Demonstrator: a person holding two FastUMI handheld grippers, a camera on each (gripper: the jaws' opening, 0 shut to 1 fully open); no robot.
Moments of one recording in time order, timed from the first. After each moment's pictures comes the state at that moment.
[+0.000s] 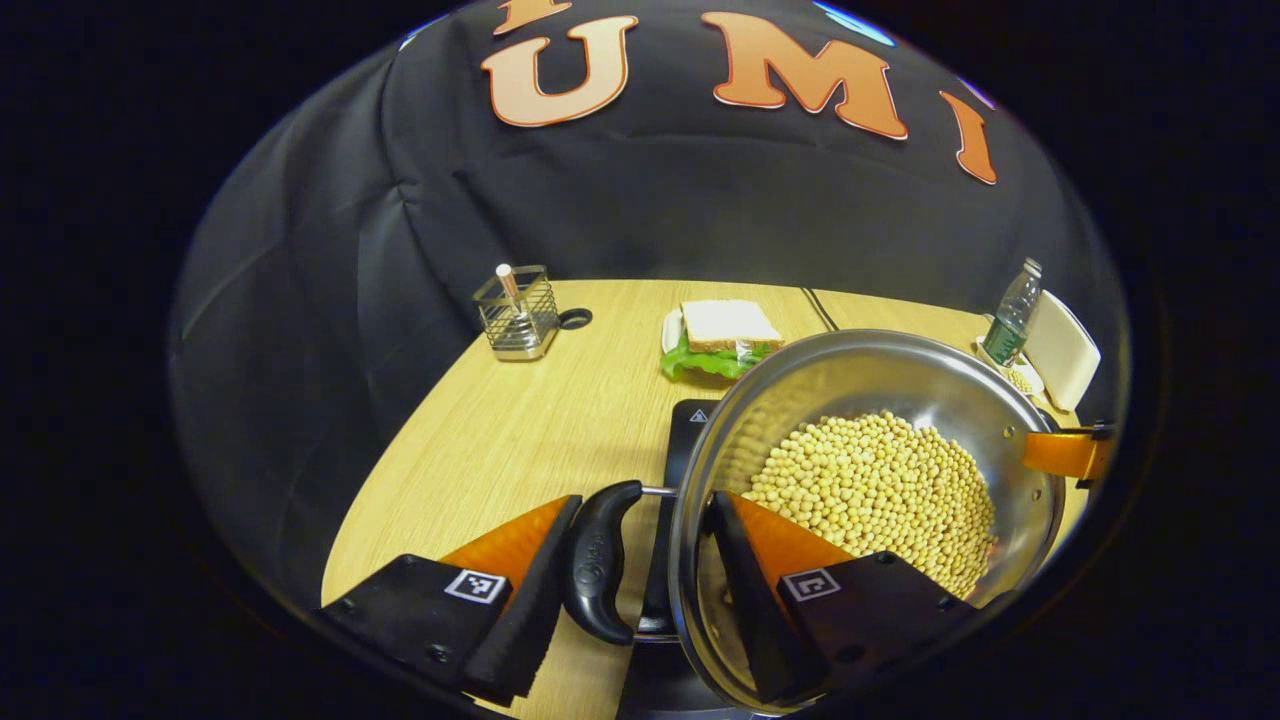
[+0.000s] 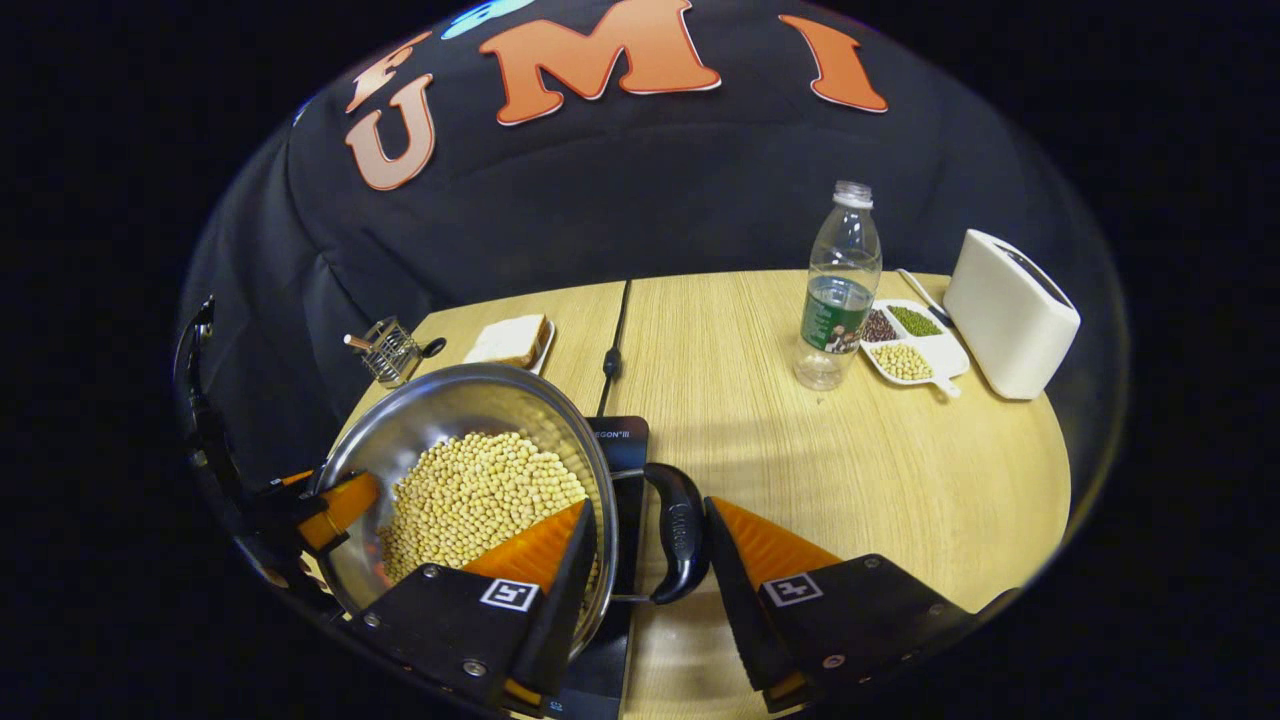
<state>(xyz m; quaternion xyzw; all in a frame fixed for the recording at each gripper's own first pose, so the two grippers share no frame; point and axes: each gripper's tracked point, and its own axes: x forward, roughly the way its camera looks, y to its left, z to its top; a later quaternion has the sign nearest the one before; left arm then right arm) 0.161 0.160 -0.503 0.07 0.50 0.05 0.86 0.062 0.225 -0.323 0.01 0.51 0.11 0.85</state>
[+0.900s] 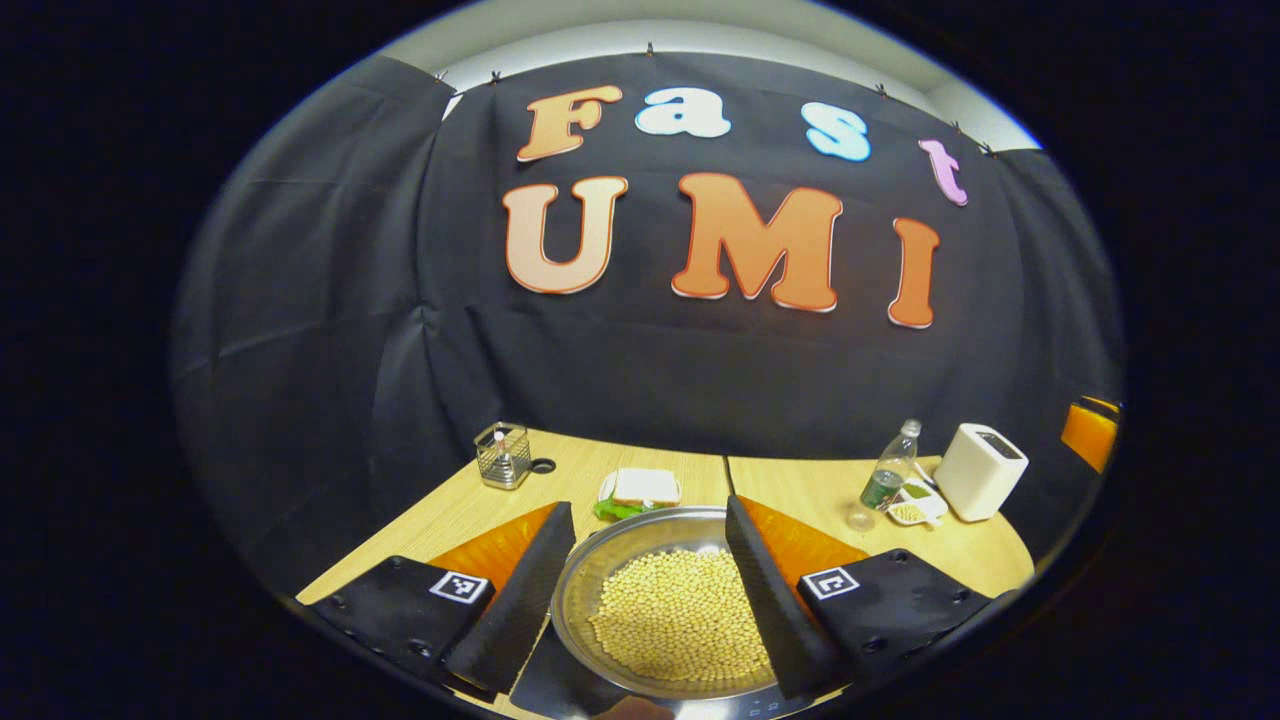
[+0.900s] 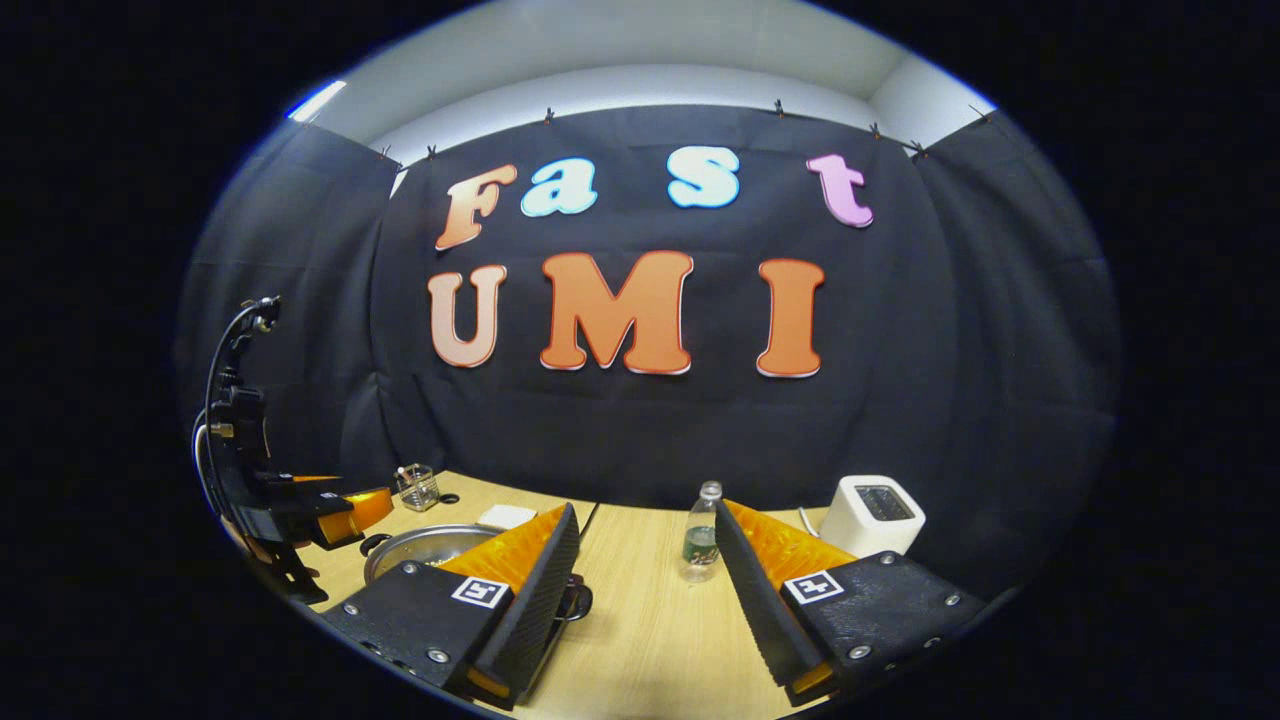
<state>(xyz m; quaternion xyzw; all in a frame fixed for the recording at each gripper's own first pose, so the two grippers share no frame) 0.162 0.052 -0.273 0.00 0.27 0.02 0.96 0.066 0.120 -0.044 -0.04 0.17 0.12 0.98</state>
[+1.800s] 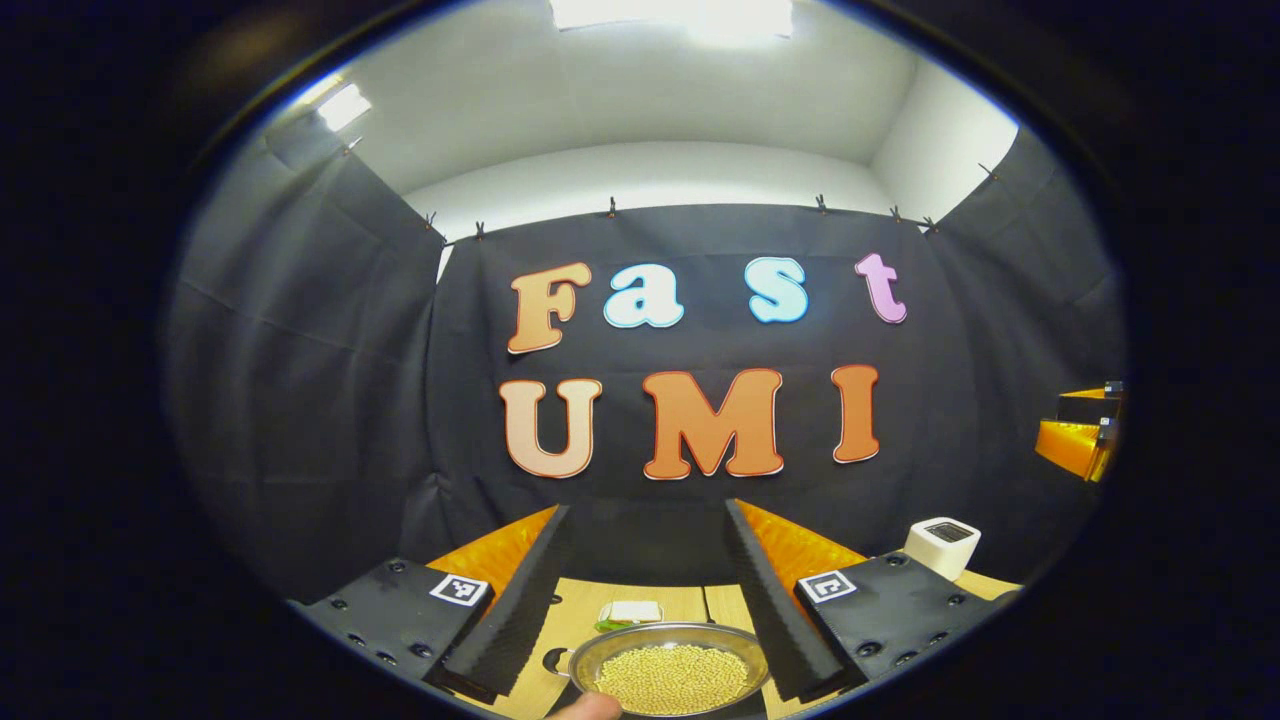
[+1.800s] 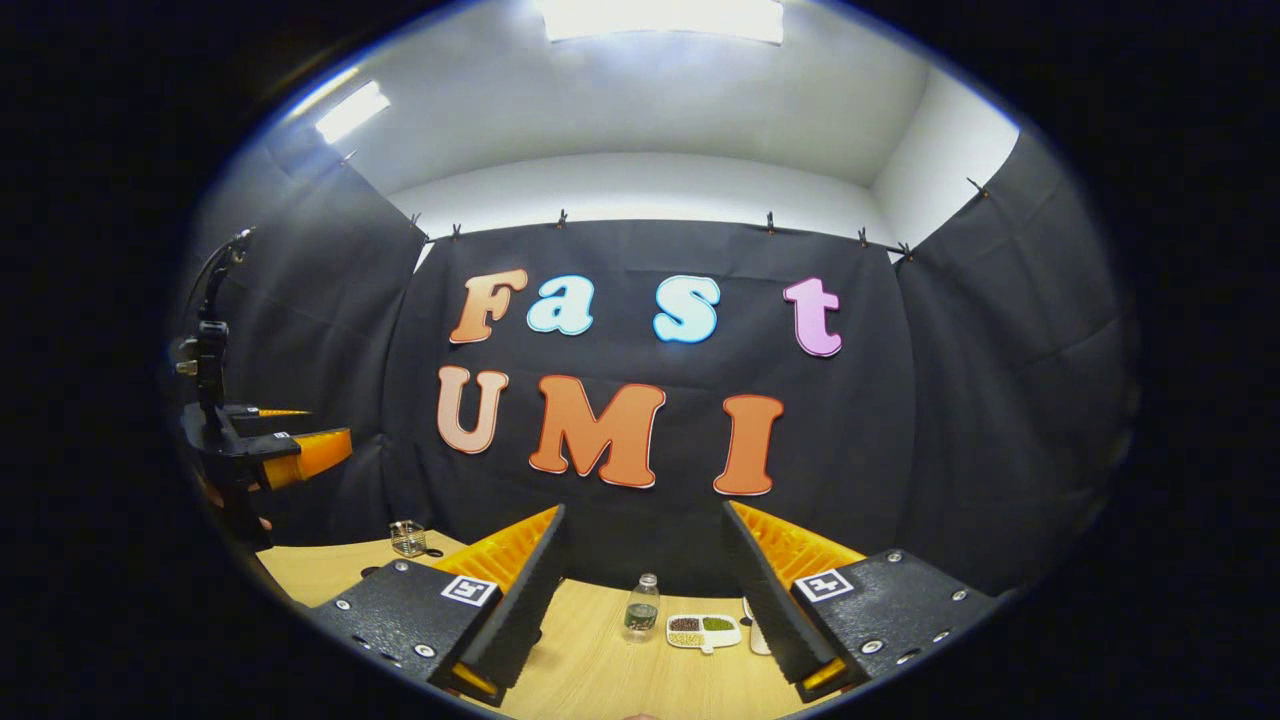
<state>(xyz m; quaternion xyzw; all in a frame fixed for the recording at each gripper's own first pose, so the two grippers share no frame) 0.128 0.009 -0.048 0.04 0.06 0.00 1.00 0.025 0.042 0.103 -0.06 0.02 0.12 0.99</state>
